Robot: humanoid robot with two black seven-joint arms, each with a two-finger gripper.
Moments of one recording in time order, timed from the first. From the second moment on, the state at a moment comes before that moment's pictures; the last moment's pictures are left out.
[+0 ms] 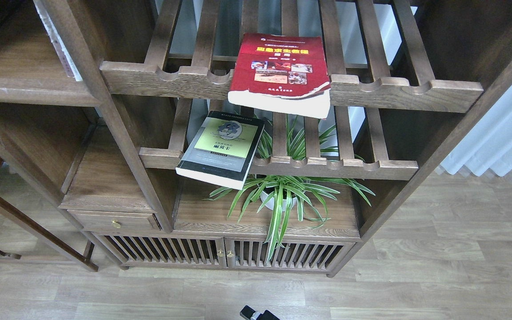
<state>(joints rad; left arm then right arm) -1.04 0.60 -1.23 -0.89 0.70 -0.49 0.05 -0.23 -0.04 0.59 1.01 0.33 0.58 -0.15</state>
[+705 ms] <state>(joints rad) -0.98 0.52 -1.22 -0.80 0.56 -0.49 -0.02 -0.23 -0.04 0.59 1.01 0.34 0.58 -0.12</state>
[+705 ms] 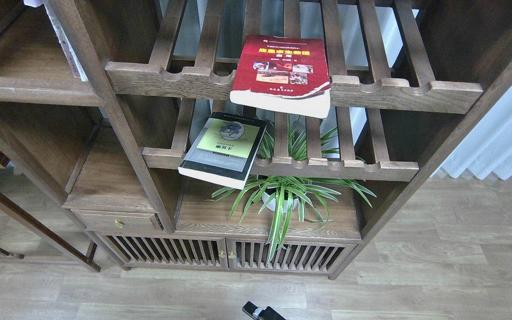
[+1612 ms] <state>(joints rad) -0.40 0.55 -1.71 -1.32 0.33 -0.49 -0.03 -0.19 -0.03 0.67 1.02 0.36 0.58 0.02</state>
